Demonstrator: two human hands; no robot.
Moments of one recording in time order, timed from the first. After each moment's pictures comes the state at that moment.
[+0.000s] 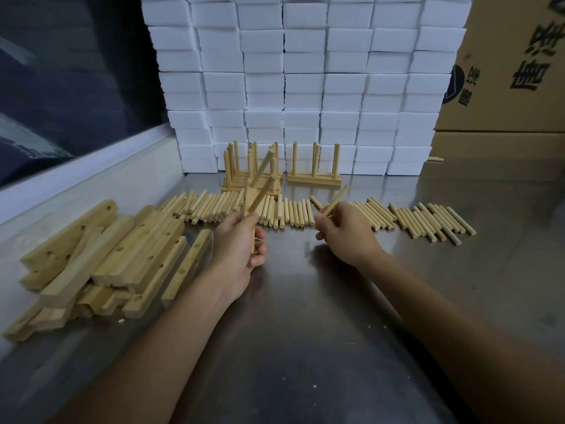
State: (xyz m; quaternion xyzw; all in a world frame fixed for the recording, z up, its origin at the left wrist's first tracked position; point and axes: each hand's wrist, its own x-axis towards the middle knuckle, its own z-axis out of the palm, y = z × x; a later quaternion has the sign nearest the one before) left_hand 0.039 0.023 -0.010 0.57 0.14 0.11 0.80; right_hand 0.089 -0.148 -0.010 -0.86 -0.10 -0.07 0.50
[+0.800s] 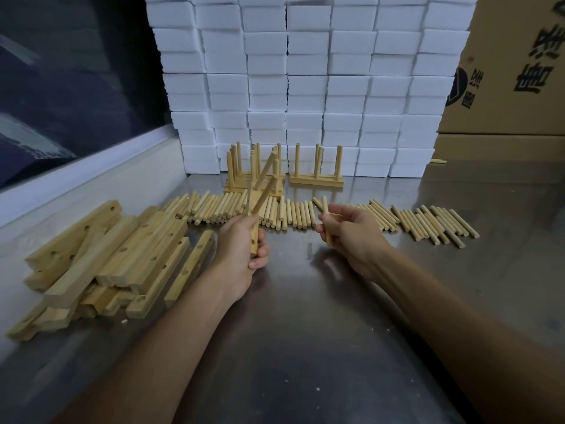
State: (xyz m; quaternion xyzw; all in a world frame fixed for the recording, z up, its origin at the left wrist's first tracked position) left_hand 0.042 0.028 -0.011 0.54 0.13 0.08 0.83; right_hand 0.087 -0.152 -0.004 -0.67 -0.02 0.04 0.74
